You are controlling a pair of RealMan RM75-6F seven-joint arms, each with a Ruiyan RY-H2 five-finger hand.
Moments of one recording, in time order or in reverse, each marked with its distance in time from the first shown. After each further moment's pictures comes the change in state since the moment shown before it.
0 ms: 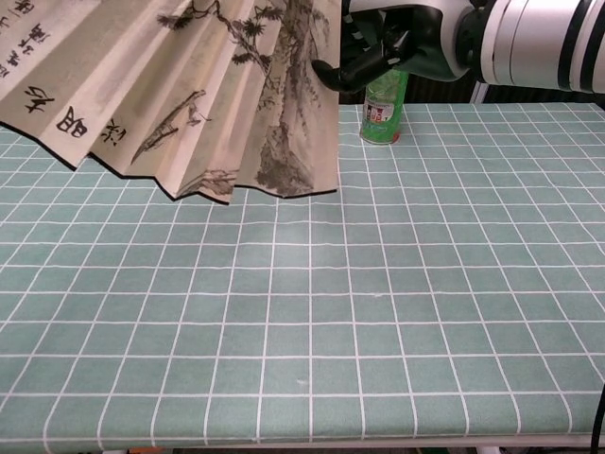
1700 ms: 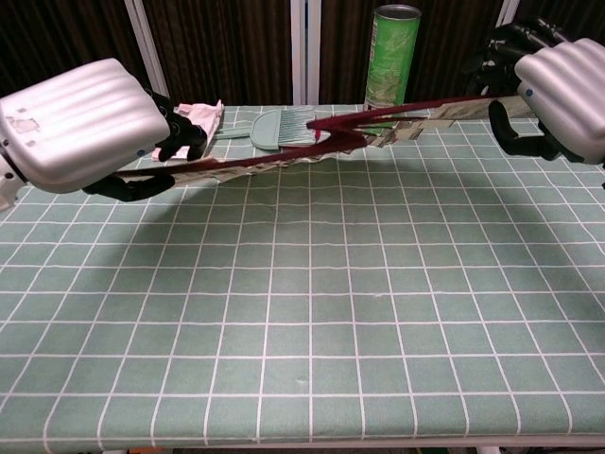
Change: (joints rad) left arm 0.025 -0.305 0.177 0.476 0.172 -0.067 0.878; right arm -0.383 -0.450 -0.210 0.766 -0.359 0.839 -0.597
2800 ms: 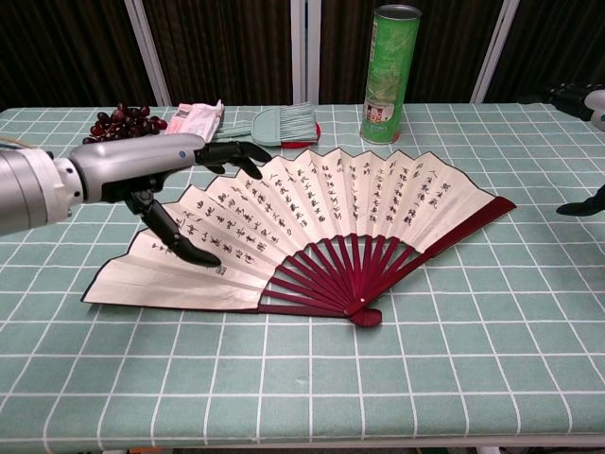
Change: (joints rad) left arm -0.068 0.095 -0.110 -0.280 -0.374 -0.471 -0.676; right arm -0.096 0.419 0.024 -0.605 0.244 -0.343 -0.141
